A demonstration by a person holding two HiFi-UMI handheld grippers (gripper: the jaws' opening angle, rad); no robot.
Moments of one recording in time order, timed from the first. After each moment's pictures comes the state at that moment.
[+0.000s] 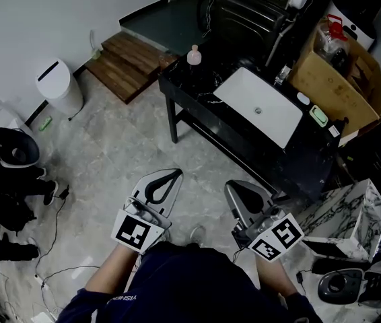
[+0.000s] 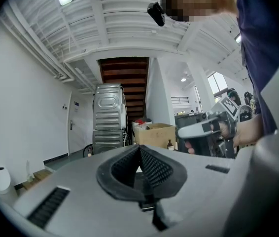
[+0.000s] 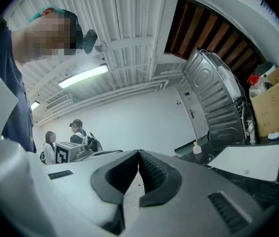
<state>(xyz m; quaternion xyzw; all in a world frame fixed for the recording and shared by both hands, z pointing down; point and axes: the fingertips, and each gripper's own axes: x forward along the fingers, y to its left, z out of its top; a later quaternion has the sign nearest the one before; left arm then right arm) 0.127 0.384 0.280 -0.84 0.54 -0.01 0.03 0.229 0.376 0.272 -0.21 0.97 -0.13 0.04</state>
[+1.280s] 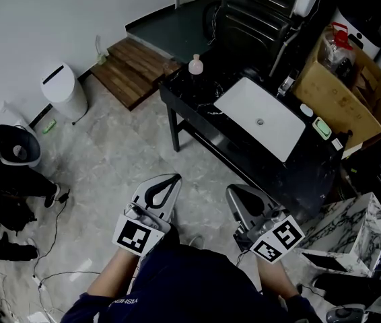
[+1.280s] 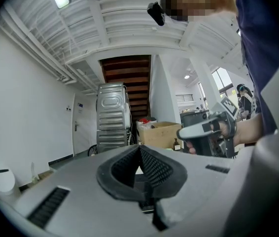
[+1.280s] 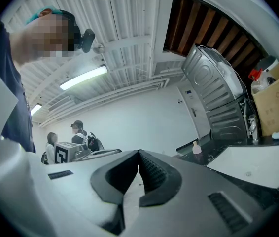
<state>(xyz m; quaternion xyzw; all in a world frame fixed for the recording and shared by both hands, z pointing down) 0.134 0.352 0.289 -0.82 0.56 -0.02 0.03 0.244 0.335 0.284 -0.19 0.97 -0.14 0.04</state>
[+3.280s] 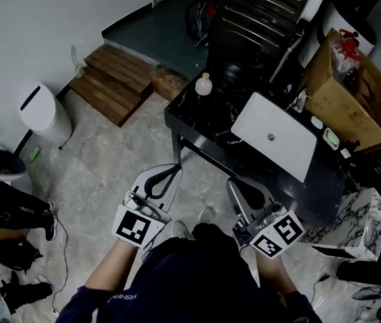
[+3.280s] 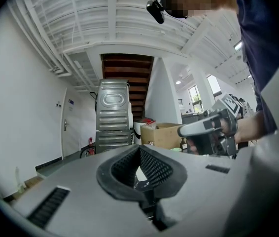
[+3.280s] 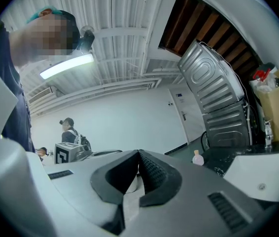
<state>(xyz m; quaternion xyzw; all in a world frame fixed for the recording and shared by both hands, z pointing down) -0.050 0.196 0.289 -0.87 0.50 -0.01 0.03 0.060 0.201 0.277 -0.27 0.95 -0.12 0.03</state>
